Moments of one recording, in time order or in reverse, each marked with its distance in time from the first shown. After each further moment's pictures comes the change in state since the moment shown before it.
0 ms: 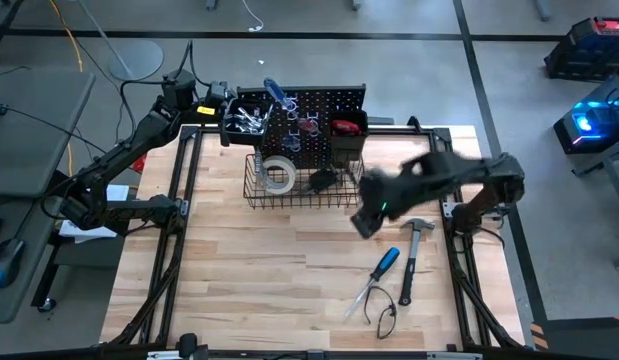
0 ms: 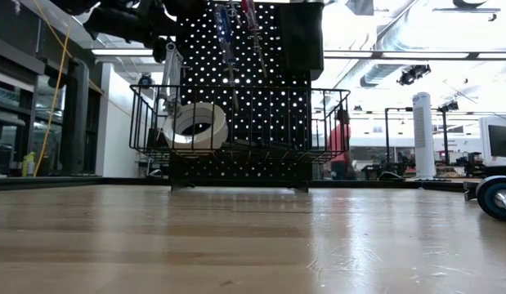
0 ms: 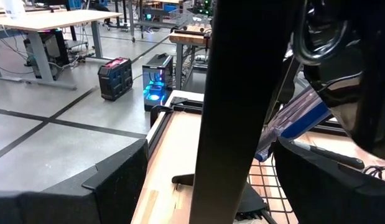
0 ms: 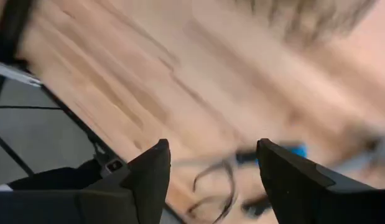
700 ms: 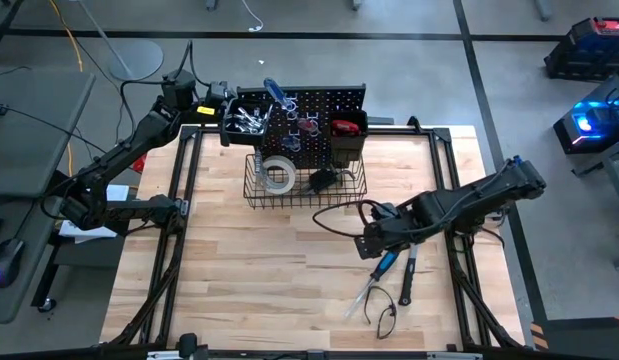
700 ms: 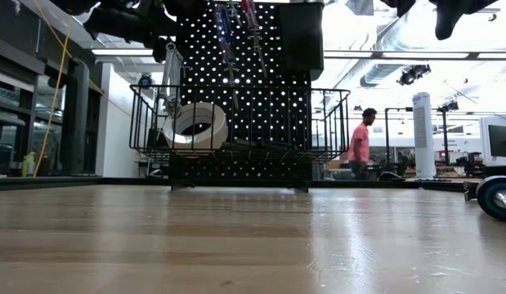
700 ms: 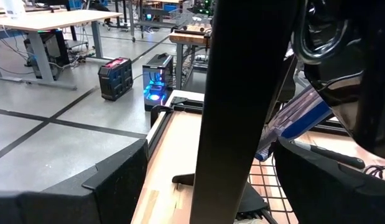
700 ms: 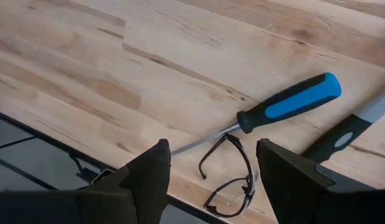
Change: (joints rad) left arm 0.000 0.000 0.000 0.000 0.000 0.002; right arm 0.133 -0.176 -0.634 0.377 -0.061 0.500
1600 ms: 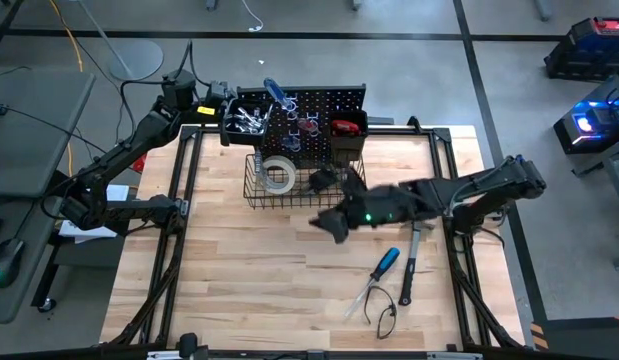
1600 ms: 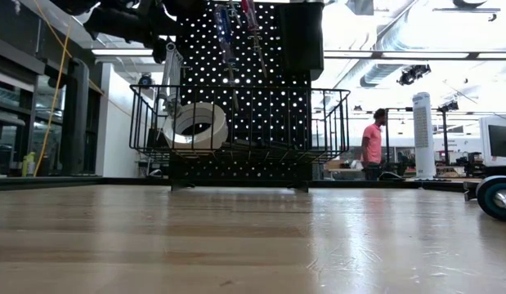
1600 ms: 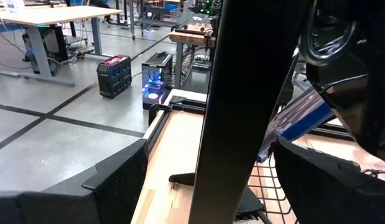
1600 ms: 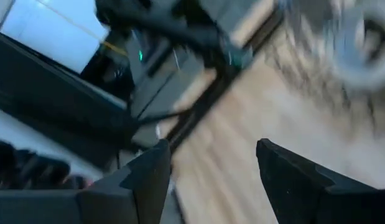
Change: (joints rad) left arm 0.000 0.000 0.000 0.000 0.000 -0.028; right arm -0.110 -0.009 0.003 0.825 0.270 -0.624
